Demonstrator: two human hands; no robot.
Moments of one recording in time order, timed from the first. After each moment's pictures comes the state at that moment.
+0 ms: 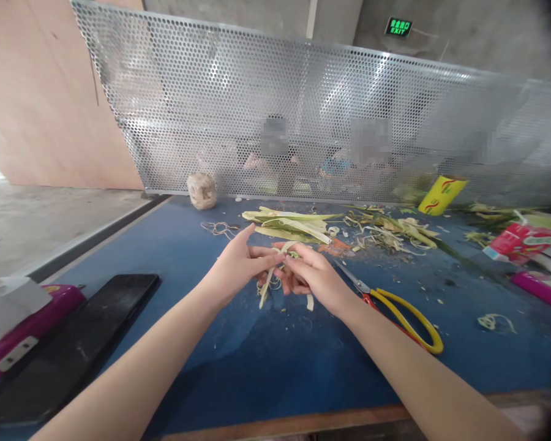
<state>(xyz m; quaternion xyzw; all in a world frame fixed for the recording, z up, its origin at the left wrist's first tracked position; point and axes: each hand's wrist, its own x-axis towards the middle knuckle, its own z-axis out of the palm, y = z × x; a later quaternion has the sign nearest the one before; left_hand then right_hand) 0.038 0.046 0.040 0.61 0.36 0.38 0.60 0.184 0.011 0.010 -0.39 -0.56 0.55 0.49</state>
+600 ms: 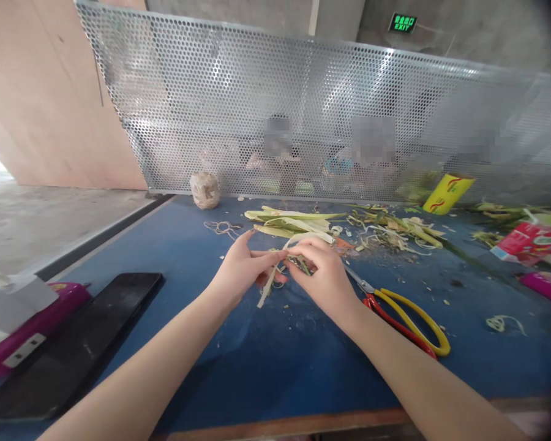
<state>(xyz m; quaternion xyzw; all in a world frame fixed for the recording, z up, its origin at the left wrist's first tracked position) 0.046 0.041 0.035 0.55 0.42 0.40 0.60 0.189 0.012 -0.001 -0.50 -0.71 0.02 0.49</state>
